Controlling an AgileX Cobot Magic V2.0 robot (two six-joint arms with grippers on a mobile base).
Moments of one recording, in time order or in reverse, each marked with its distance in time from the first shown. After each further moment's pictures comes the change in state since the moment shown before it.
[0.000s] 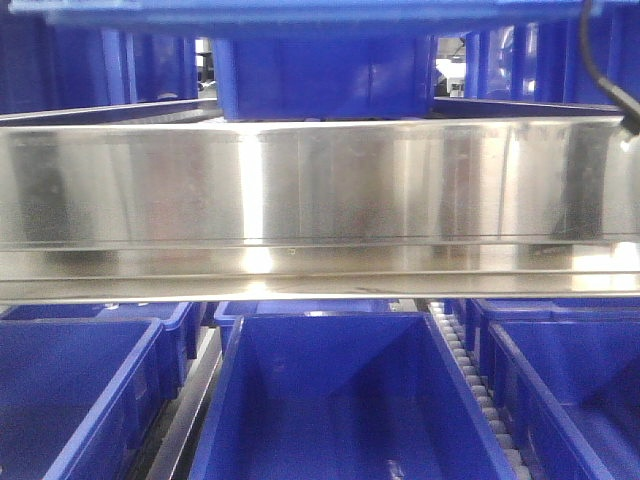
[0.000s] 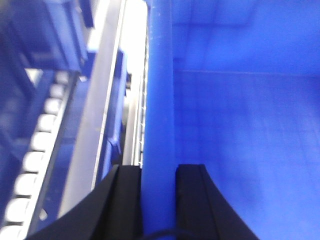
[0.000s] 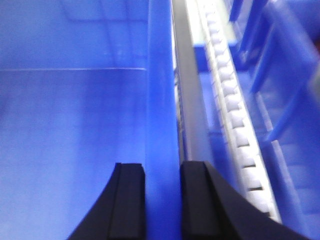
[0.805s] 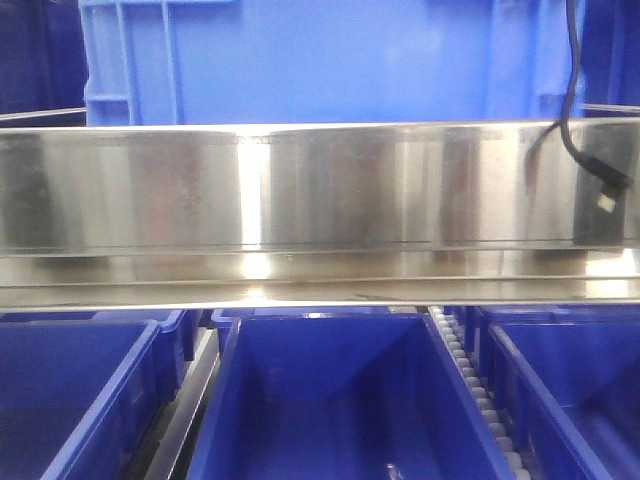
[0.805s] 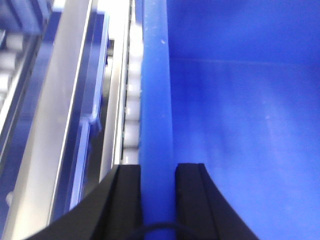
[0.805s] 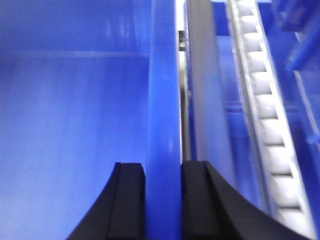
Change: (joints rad) left arm 0.102 0.132 0.078 -0.157 -0.102 0.033; right arm -0.113 0.174 0.008 0.141 -0.059 -0.082
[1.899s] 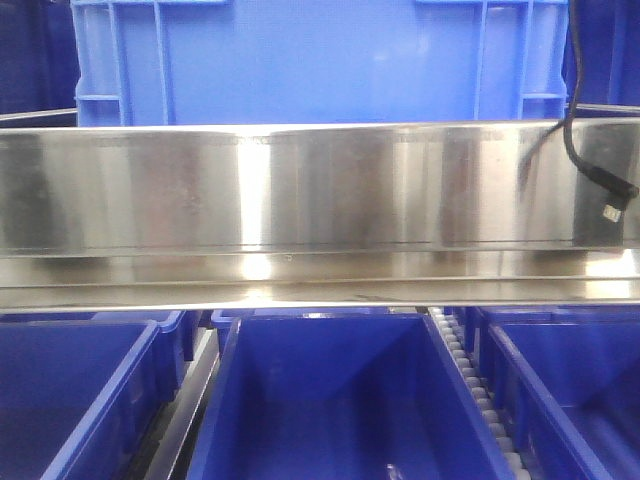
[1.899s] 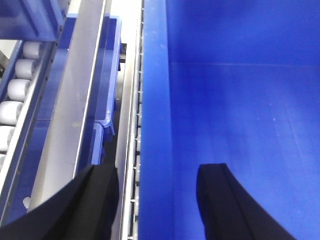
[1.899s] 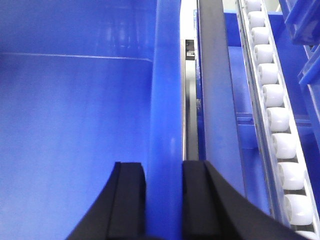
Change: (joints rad) left arm 0.018 -0.002 0.048 0.031 -0.048 0.000; right arm 0.000 -0.006 0.091 0.013 -0.114 -0.031
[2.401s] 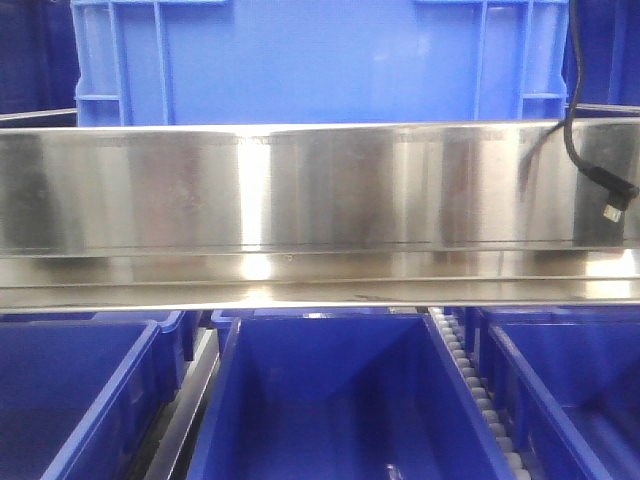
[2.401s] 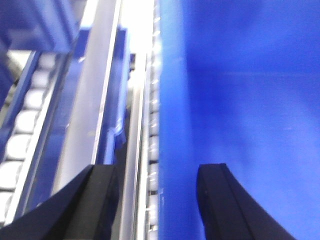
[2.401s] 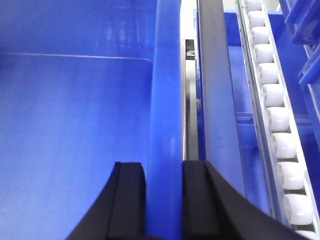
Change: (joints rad) left arm 0.000 0.000 0.000 0.033 -0.004 0.002; right arm 0.000 0.000 0.000 0.000 0.000 0.000
